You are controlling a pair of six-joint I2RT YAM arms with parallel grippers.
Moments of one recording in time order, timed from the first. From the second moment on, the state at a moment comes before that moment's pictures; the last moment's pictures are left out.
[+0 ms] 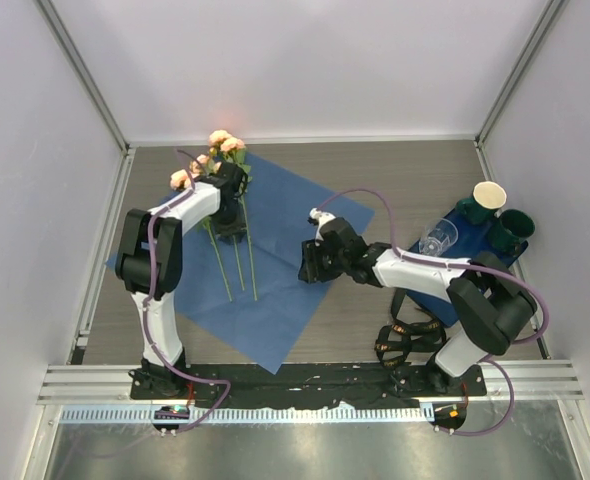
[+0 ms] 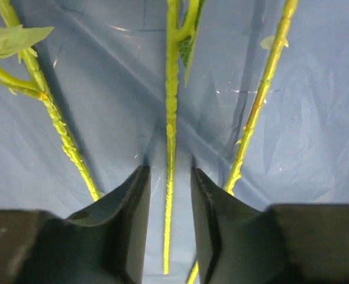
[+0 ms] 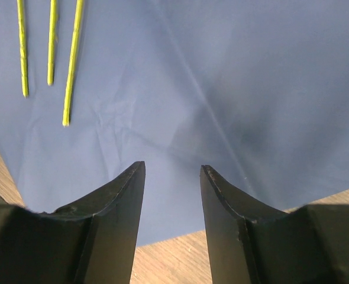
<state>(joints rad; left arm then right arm) -0.30 1.99 1.45 -0.75 -0.13 -0.55 0.75 1.58 0.85 -0.04 -0.12 0.48</state>
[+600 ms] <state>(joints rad) -0.27 1.20 0.93 -0.68 0.17 -0.72 1.46 1.41 0.73 -0.06 0.18 -0.03</state>
